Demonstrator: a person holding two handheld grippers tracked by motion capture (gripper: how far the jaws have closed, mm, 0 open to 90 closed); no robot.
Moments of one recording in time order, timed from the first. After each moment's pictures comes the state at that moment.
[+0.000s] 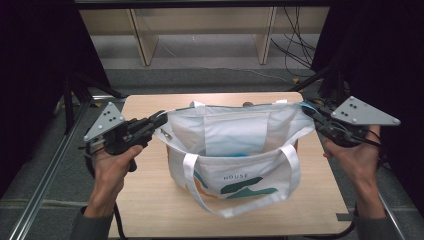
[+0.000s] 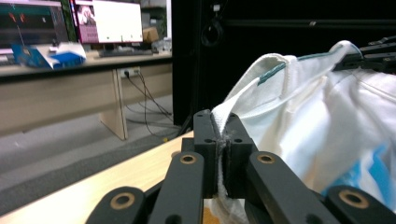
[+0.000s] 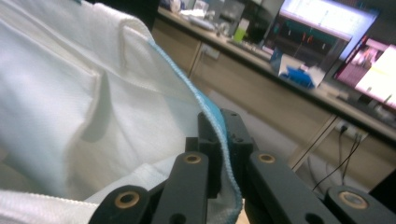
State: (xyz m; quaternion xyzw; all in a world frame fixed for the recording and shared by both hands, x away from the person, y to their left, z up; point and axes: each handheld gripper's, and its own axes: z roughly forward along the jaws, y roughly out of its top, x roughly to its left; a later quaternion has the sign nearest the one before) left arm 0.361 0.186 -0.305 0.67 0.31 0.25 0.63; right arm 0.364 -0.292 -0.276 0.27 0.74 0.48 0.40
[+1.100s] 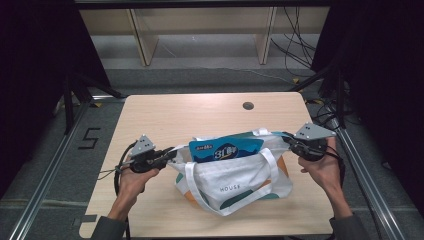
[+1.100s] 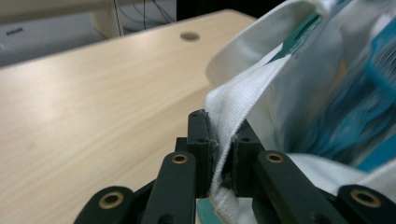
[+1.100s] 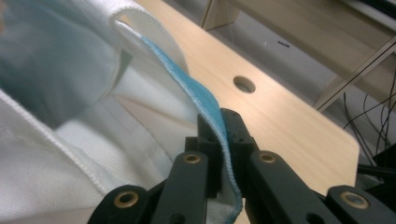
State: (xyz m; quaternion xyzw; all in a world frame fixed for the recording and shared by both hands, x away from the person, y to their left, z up) left arm 0.385 0.185 -0.441 0.76 0.36 0.18 0.51; right arm 0.401 -0.282 -0.393 0.30 0.81 0.38 0.32
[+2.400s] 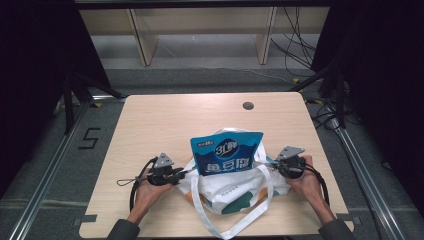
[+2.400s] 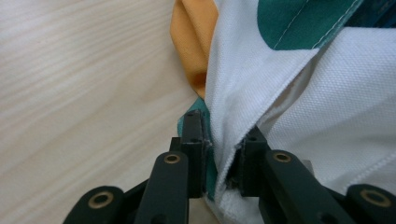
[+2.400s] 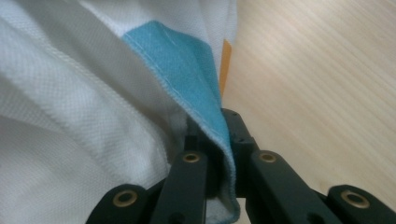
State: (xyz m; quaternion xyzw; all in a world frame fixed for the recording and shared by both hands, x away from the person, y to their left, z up) left arm 0.397 0.164 -0.515 0.82 0.37 0.13 0.41; right arm 0.417 -0.274 -0.502 0.34 0.87 0.27 0.23
